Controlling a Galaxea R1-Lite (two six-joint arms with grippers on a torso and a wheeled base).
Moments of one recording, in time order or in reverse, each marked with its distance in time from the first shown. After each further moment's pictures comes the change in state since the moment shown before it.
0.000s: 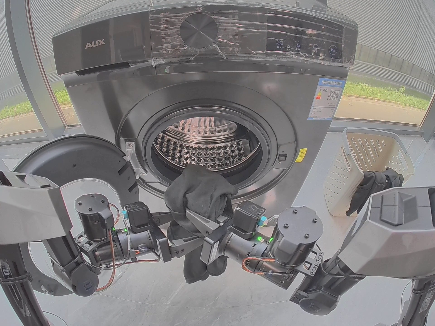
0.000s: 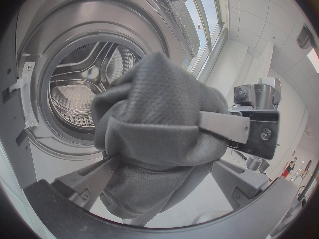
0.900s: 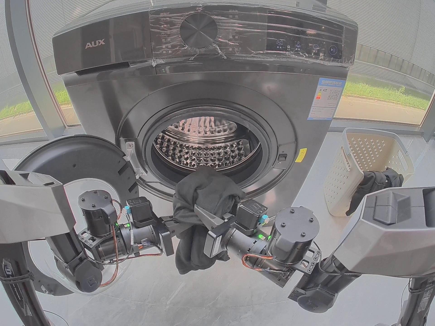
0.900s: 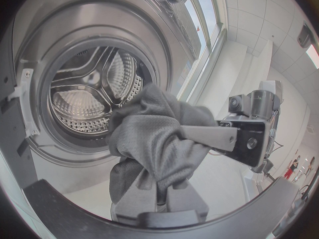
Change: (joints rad) left arm 0.003 0.021 -0.050 0.001 0.015 0.010; right arm -0.016 0.024 -0.009 0.000 -0.086 0.000
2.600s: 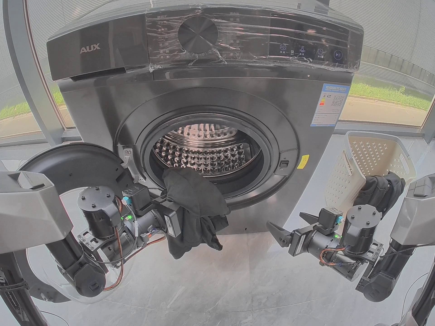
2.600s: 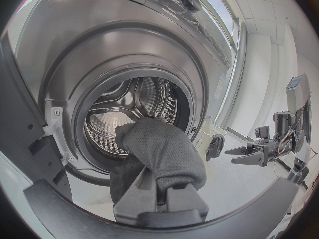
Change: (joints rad) left arm -0.099 -0.072 -0.019 -0.001 0.482 0.026; right arm -0.280 -0.180 0.470 -0.018 -0.032 0.066
